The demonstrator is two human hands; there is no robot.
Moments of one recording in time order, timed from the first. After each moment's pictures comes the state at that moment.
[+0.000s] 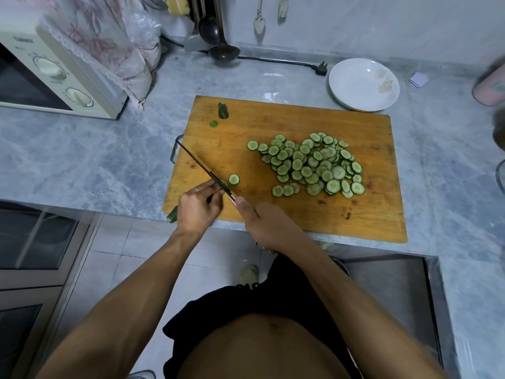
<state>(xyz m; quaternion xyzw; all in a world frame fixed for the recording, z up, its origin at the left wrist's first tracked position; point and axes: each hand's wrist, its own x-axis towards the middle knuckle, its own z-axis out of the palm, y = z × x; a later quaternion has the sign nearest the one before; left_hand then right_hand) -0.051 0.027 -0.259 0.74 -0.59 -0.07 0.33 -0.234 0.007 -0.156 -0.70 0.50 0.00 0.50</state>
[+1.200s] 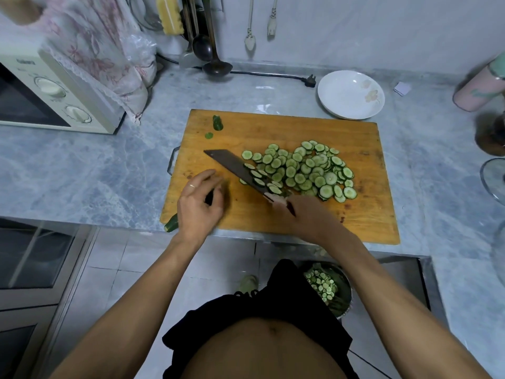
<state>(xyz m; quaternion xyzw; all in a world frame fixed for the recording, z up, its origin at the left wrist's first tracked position) -0.067 0.022 -0.222 0.69 -0.57 -0.05 0.44 -0.304 -0.034 -0.172 -0.82 0.48 -0.02 0.30</state>
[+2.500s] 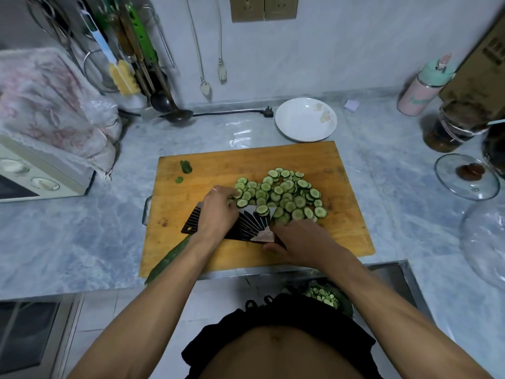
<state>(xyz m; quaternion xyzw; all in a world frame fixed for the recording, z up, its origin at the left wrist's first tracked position) -0.132 -0.079 -0.184 0.72 -0.63 -0.20 0.23 -0.343 -0.049 -0.152 -0.92 0.39 0.06 0.08</state>
